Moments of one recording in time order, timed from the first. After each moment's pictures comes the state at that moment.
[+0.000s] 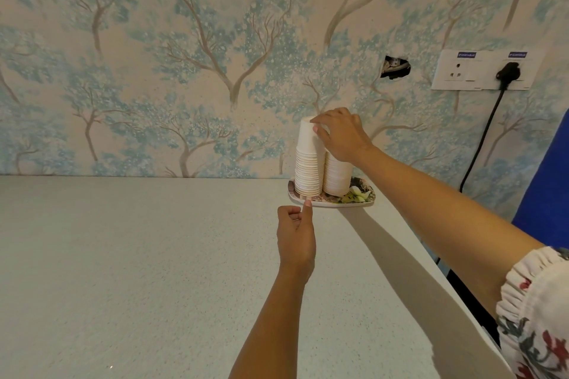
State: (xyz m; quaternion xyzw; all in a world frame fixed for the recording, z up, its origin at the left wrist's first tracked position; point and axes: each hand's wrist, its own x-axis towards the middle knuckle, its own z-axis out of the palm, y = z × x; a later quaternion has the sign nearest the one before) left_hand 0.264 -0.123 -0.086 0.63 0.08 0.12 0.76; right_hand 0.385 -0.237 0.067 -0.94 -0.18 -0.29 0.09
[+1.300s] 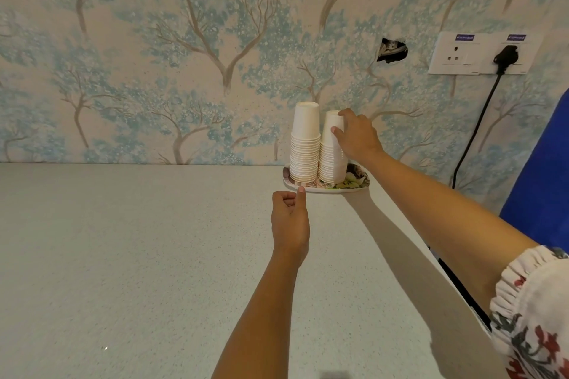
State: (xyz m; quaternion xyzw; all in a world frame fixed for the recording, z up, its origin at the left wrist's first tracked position) left_hand 0.263 -0.122 -0.086 0.63 0.08 0.11 0.77; right_hand 0.382 -0.268 0.032 -0.94 -0.02 -0.24 0.24
